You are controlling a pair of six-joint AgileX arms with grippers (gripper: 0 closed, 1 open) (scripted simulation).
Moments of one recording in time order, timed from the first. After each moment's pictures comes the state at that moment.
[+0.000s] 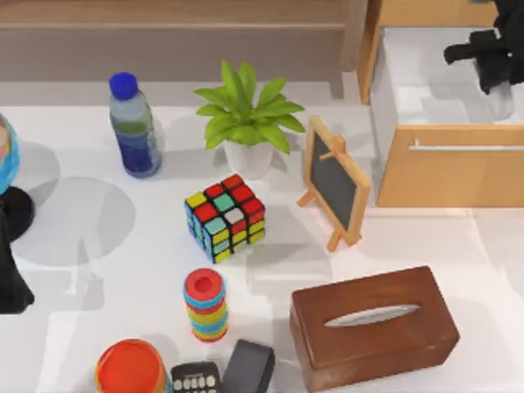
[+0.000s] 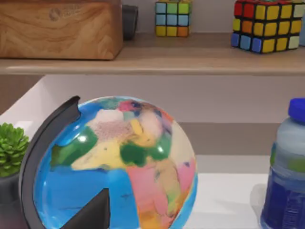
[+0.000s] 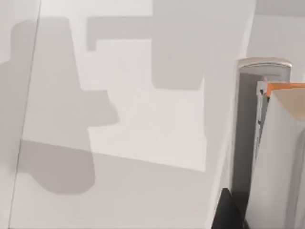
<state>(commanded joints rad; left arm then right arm) 0.00 0.00 0.00 0.00 0.00 0.00 0.10 2.16 1.96 -1.06 -0.01 -0.05</state>
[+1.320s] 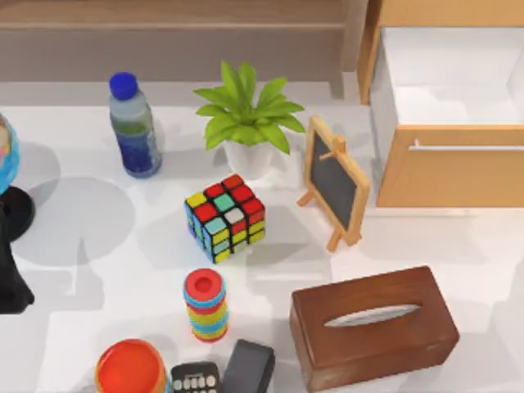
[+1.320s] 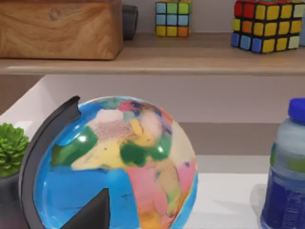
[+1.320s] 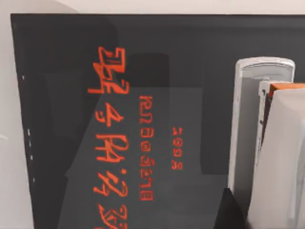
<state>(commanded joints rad) 0.00 0.00 0.00 0.00 0.00 0.00 -0.52 1.66 1.12 -0.92 -0.03 -0.51</state>
